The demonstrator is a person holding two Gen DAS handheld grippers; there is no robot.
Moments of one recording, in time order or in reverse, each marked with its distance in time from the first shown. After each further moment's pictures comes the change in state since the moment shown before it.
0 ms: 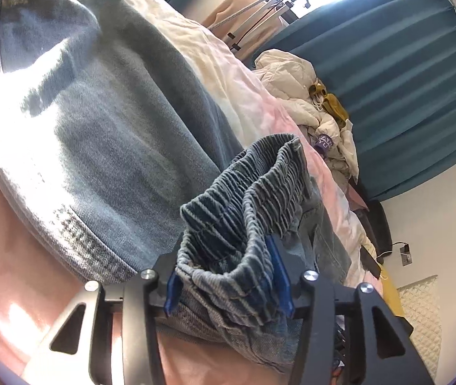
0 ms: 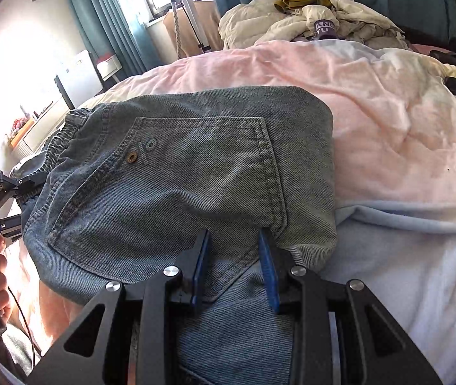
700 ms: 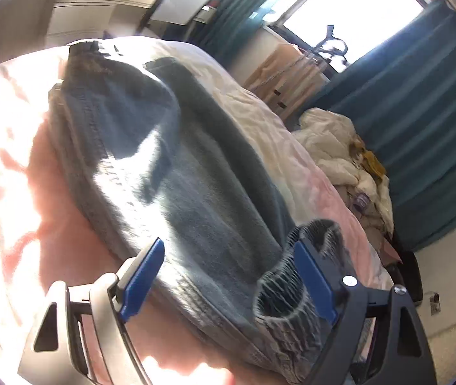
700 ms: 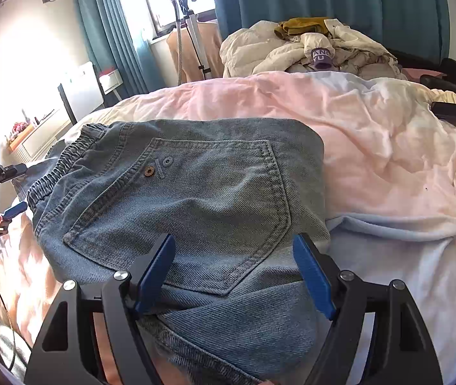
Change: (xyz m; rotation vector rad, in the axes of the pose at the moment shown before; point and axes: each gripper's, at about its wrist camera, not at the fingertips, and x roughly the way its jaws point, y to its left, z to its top) left arm -0.069 0.048 0.034 -0.142 -0.244 0.221; right arm -0.030 0.011 0.000 -0.035 -0.097 -0.044
